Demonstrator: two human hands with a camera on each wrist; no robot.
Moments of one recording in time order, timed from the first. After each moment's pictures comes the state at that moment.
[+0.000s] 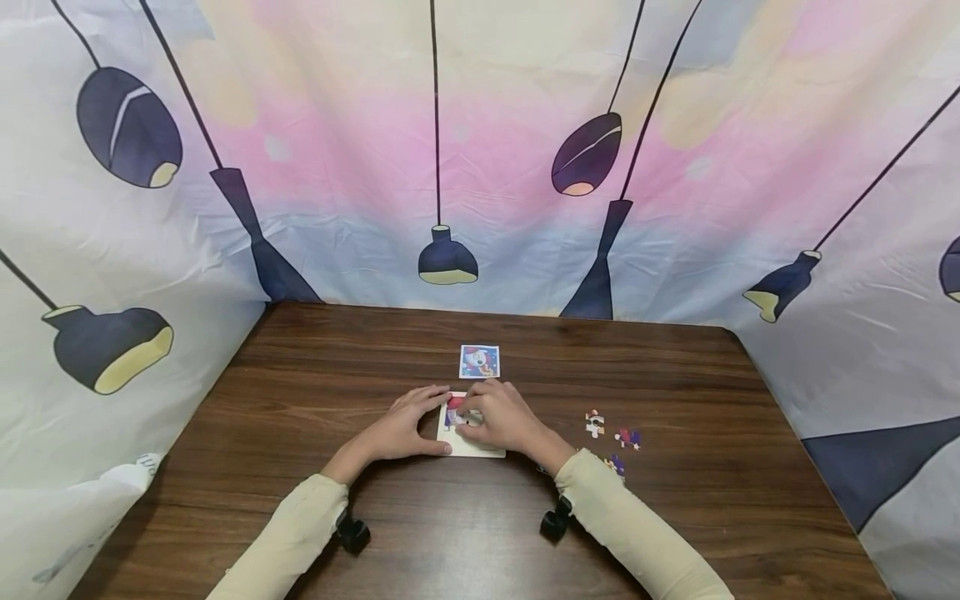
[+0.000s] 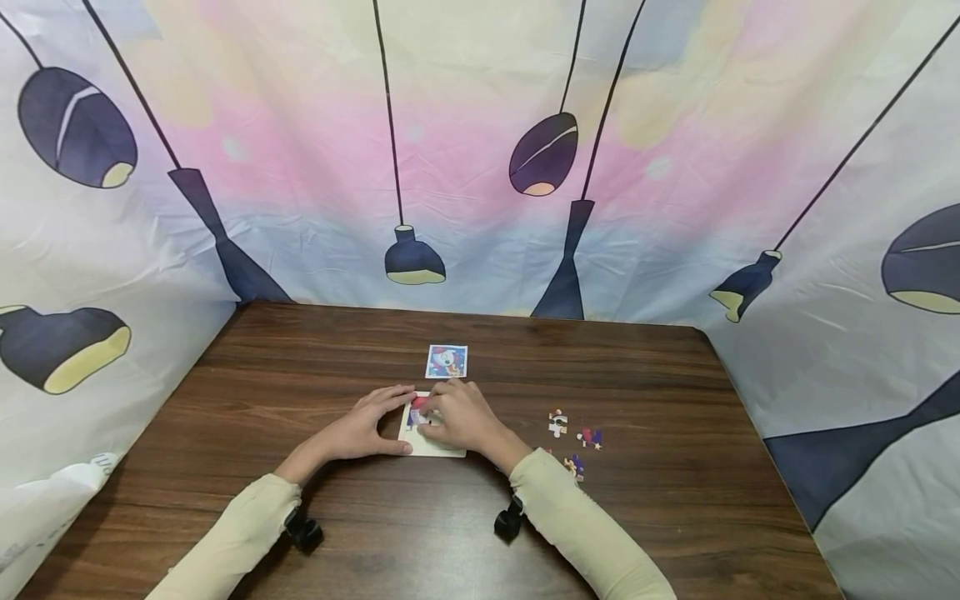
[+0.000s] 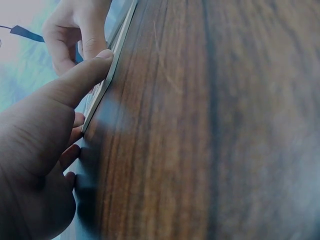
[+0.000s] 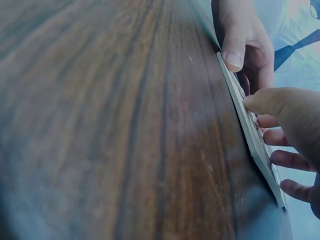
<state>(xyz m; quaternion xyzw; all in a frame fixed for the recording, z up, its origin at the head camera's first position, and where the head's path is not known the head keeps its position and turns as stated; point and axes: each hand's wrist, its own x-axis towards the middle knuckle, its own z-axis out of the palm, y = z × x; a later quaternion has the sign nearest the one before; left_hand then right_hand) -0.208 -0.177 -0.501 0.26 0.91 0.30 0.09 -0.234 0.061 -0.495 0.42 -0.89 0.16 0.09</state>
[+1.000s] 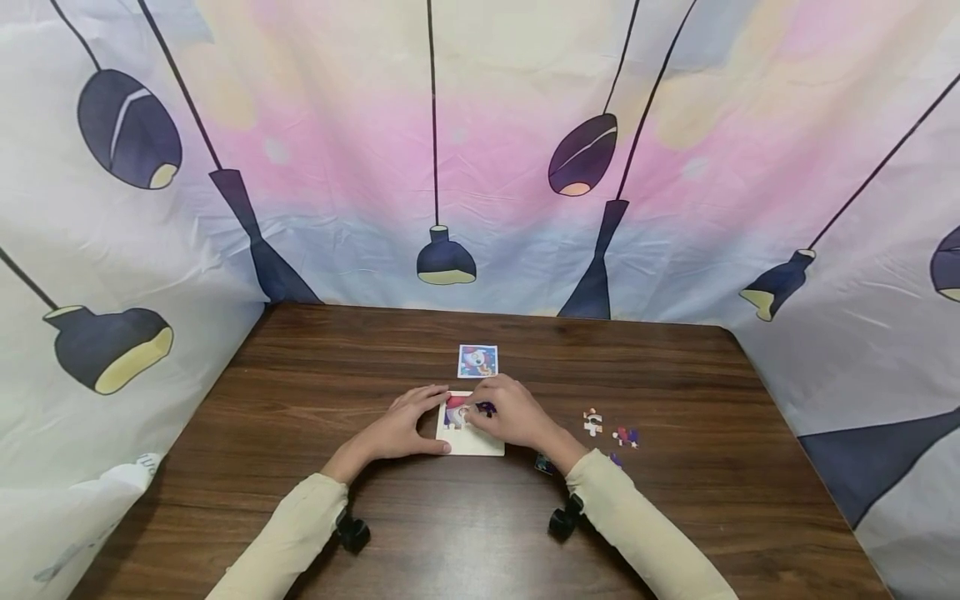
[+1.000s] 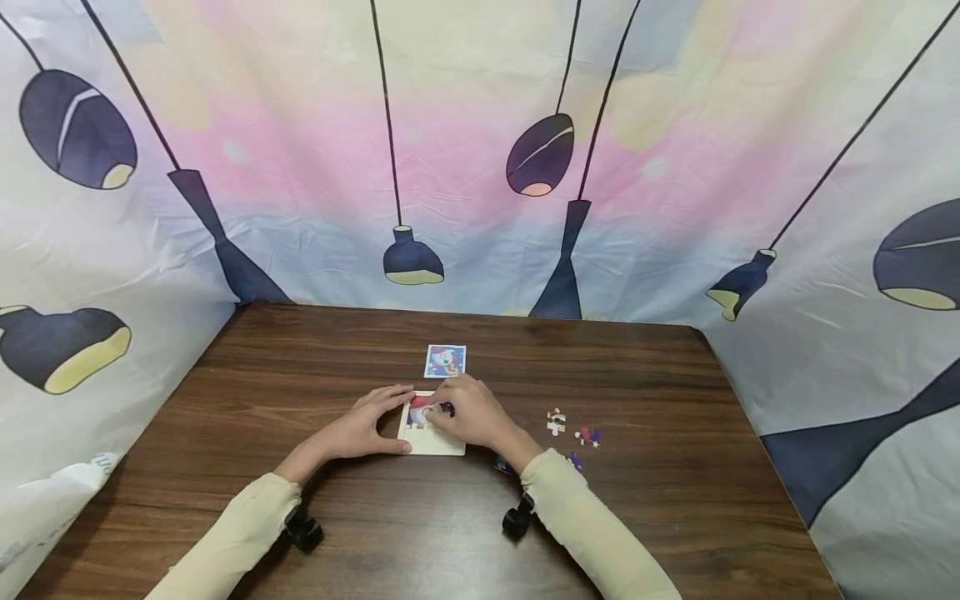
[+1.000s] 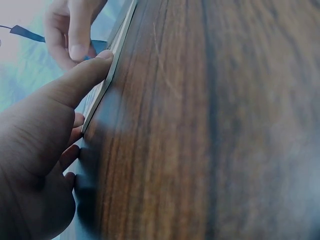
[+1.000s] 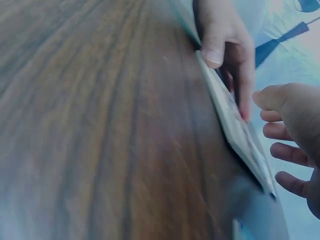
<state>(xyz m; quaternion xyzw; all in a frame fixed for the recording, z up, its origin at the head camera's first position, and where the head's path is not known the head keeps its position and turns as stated) -0.206 -0.176 -0.499 0.25 0.92 0.30 0.08 -0.236 0.079 -0.492 0.40 -0.88 0.23 0.09</state>
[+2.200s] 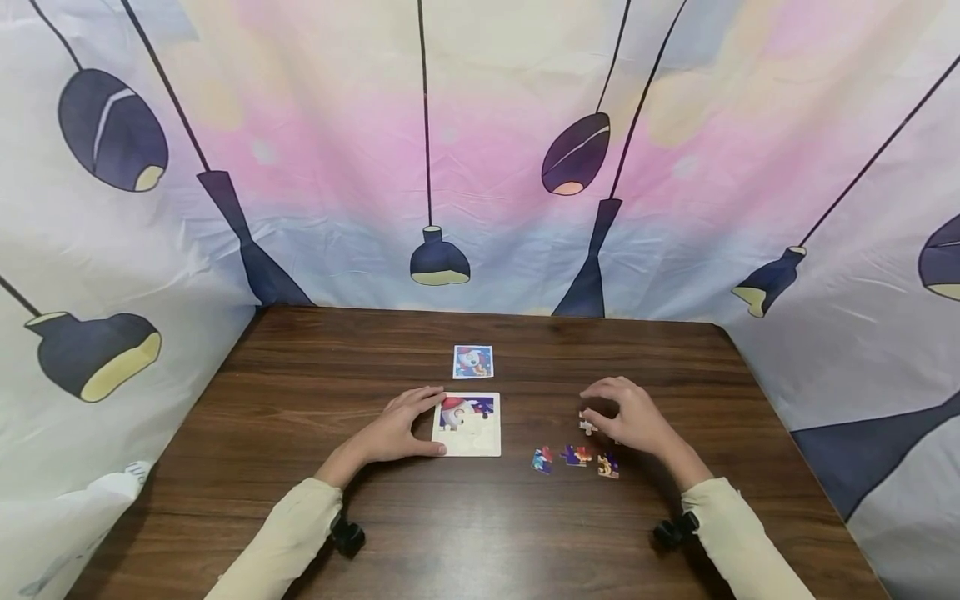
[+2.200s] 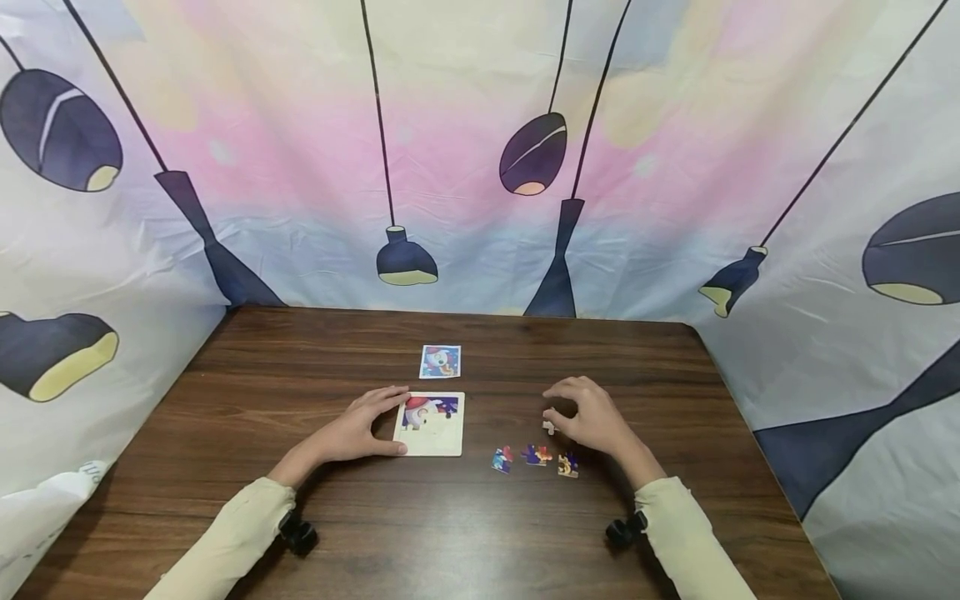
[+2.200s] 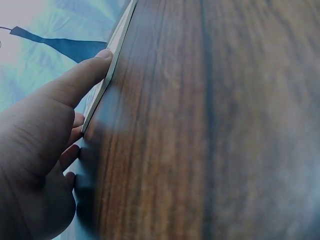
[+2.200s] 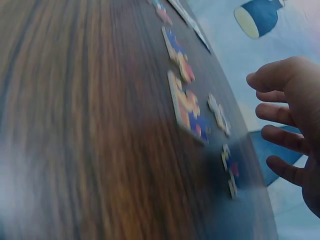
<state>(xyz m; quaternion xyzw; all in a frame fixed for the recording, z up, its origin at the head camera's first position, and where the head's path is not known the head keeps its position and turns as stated) -0.207 -0.177 -0.501 0.26 0.92 0.29 0.08 -0.220 0.258 -0.488 0.29 -0.92 0.25 0.12</state>
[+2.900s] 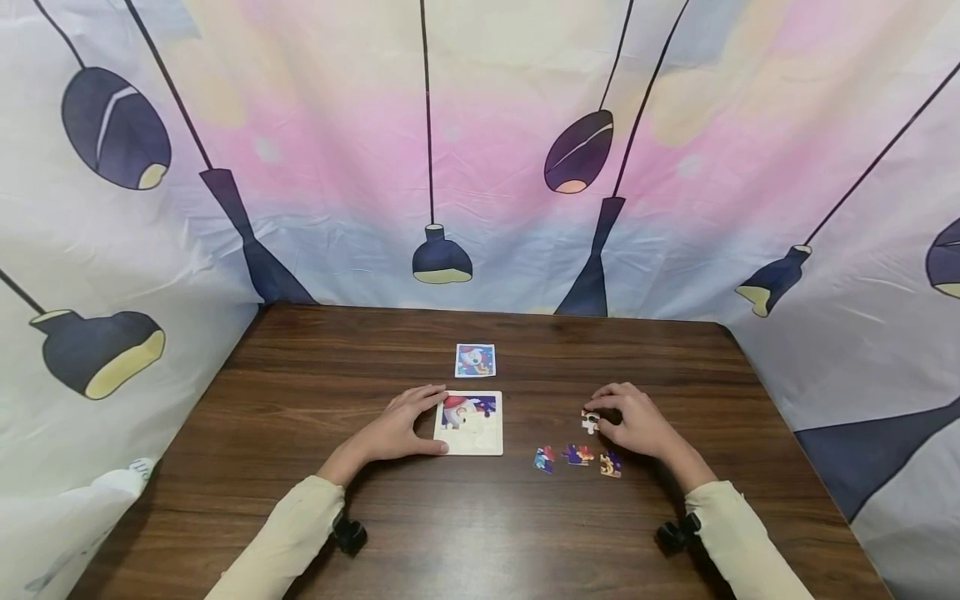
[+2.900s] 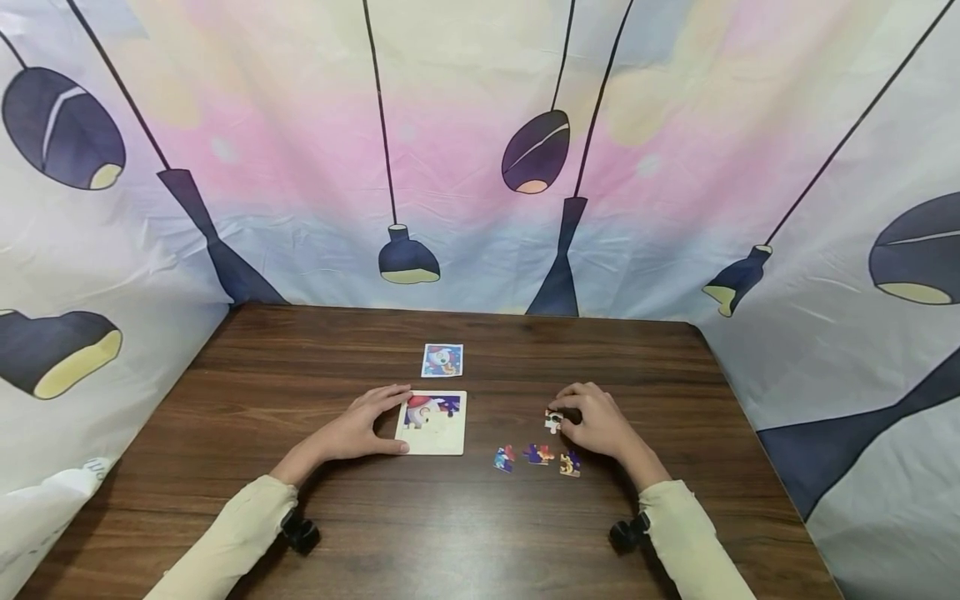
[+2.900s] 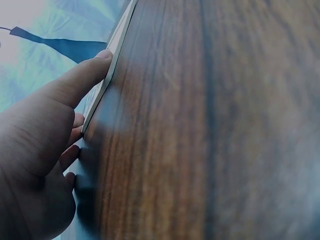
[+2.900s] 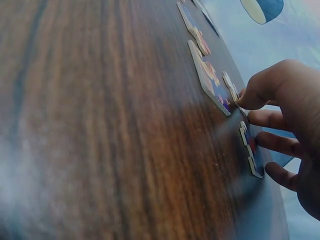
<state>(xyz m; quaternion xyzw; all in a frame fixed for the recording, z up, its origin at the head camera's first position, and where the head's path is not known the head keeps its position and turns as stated) -0.207 -0.177 -0.499 0.26 0.92 0.29 0.08 -0.222 0.269 -0.503 0.28 -0.93 0.21 0.07</state>
